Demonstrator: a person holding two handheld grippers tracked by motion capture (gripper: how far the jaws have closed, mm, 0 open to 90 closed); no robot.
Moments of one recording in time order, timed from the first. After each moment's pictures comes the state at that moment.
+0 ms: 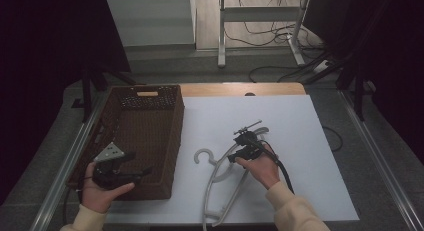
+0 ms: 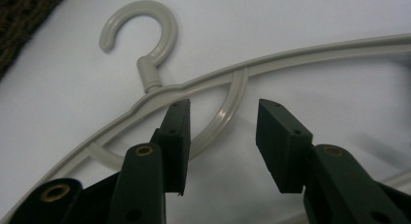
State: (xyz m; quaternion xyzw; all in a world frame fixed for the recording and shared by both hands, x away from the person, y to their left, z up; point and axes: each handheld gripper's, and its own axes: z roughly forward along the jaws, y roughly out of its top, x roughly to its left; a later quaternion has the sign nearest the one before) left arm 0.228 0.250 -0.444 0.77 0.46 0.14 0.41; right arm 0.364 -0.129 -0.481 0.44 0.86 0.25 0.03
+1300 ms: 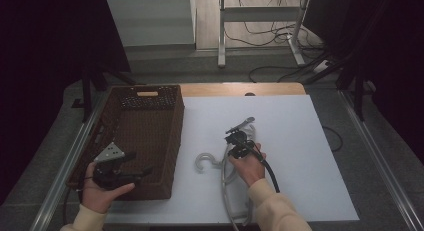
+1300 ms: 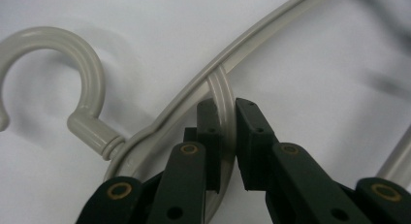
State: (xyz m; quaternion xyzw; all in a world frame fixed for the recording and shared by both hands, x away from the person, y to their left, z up) left arm 0.227 0.249 -0.444 0.78 0.46 0.14 0.41; right arm 0.374 -0.102 -0.497 0.49 0.85 0.18 0.09
